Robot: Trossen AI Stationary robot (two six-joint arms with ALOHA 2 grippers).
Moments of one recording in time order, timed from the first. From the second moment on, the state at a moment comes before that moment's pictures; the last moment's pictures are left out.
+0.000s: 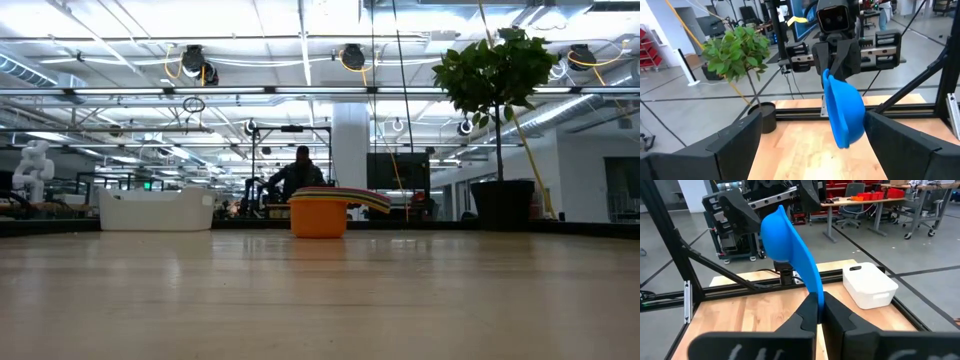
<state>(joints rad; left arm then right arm) -0.18 1.17 1.14 -0.06 -0.39 0.15 0.15 1.12 1.05 -0.10 0.30 0.13</state>
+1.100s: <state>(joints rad) -0.18 1.17 1.14 -0.12 -0.44 0.03 0.10 1.12 1.05 -0.10 0.26 0.12</state>
